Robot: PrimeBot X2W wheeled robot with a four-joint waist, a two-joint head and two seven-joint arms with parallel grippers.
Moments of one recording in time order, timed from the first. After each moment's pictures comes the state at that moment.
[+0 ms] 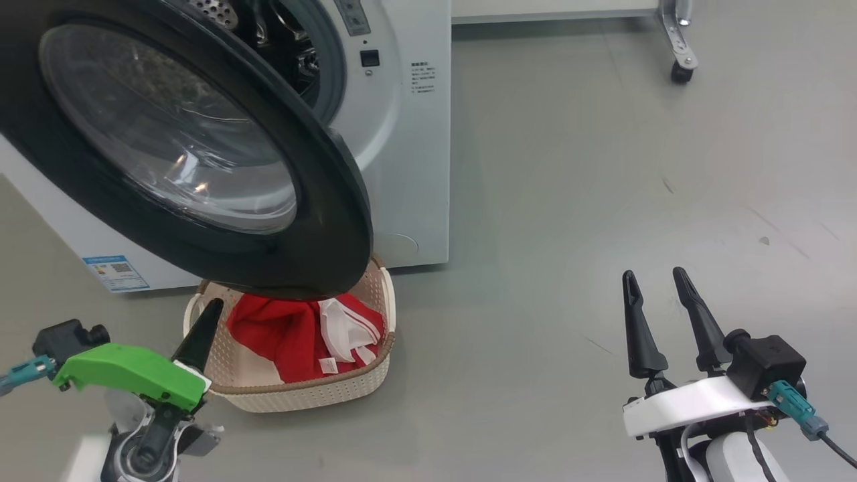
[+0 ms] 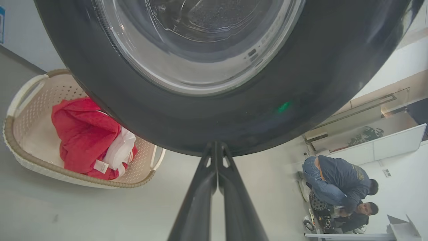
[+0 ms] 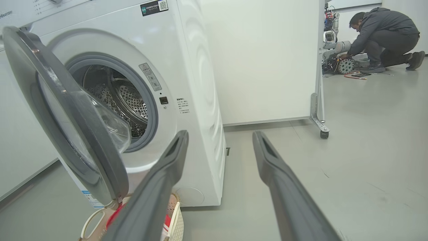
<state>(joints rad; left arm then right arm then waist) -0.20 0.14 -0.12 0.31 -1.33 -0.11 0.23 0.00 -0.05 0.18 0.07 0.35 0.10 -0.25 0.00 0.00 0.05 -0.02</state>
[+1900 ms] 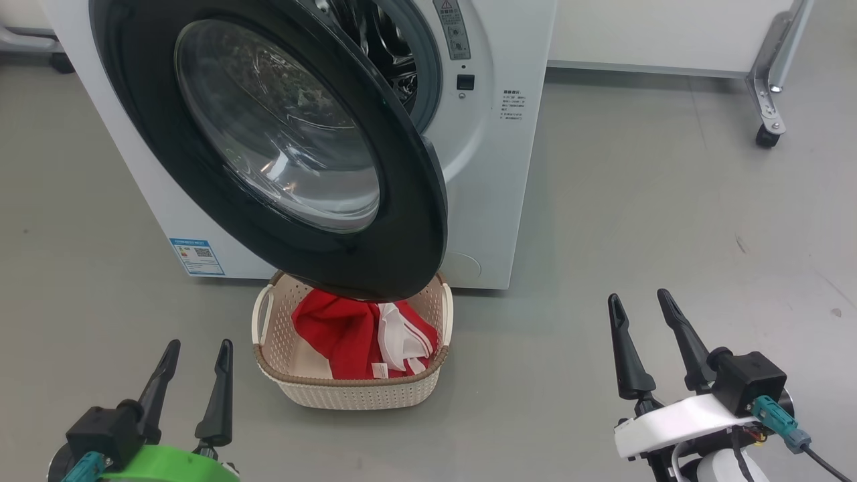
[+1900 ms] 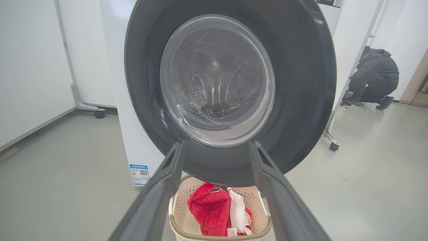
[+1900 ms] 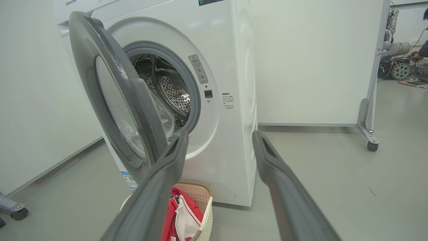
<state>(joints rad) 0.03 0.19 -0.19 0.16 -0.52 -0.12 -0.26 0.03 -0.04 0.20 0.10 0.33 0.11 -0.25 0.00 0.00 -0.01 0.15</state>
